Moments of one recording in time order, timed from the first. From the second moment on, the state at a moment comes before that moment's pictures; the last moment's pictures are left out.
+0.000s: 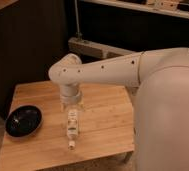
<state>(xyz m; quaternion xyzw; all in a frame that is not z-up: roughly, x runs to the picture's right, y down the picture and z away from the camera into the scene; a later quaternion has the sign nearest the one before) -0.102 0.096 0.704 -0.26 0.23 0.64 0.68</state>
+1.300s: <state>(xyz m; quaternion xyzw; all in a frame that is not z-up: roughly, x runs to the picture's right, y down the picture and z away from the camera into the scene) -0.071 0.084 0.767 -0.37 0.06 0.70 0.61</state>
